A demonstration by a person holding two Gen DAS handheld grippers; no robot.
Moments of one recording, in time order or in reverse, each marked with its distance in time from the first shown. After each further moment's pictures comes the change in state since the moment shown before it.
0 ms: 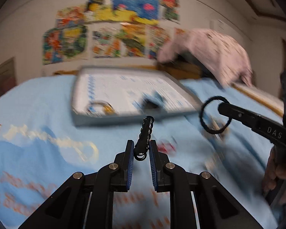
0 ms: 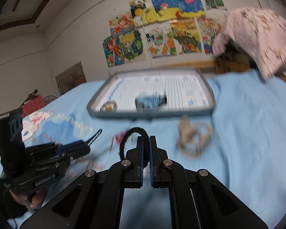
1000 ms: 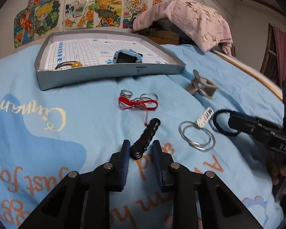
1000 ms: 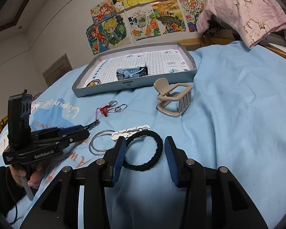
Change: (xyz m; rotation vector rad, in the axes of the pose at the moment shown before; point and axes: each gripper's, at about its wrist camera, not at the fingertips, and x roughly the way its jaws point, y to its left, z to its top) left arm 0.024 -0.012 -0.052 0.123 0.259 -0.219; right arm -0.019 -0.018 -0.051 0.118 0.158 -0.076
